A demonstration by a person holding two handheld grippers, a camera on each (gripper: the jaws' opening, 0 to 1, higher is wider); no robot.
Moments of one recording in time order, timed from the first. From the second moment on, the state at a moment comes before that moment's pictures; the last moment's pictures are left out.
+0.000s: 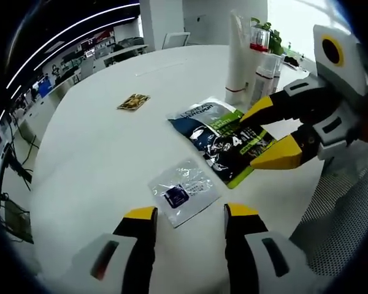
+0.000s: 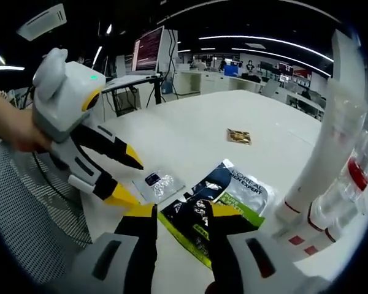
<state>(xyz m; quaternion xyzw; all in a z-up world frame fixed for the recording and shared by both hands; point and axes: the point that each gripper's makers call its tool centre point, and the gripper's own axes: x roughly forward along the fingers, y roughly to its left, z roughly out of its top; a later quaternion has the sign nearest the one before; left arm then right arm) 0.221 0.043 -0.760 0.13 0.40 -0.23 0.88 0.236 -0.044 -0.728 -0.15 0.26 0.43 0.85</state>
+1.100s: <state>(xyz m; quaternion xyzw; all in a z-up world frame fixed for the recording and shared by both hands) 0.194 0.065 -0.696 0.04 0.36 -0.21 0.91 0.210 -0.152 -0.668 -0.08 0.24 0.30 0.92</state>
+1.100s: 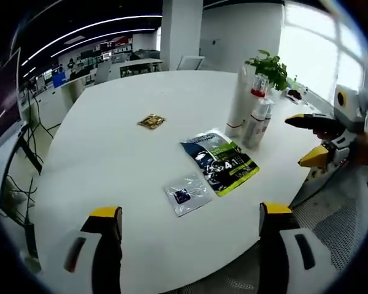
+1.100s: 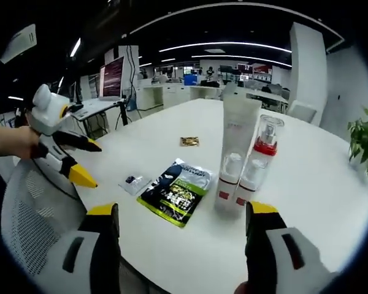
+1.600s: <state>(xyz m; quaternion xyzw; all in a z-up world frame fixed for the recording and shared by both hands) 0.174 0.077 -0.674 0.02 0.35 -0.22 0.91 0.203 -0.166 -0.645 -0.05 0.23 0.27 0.93</state>
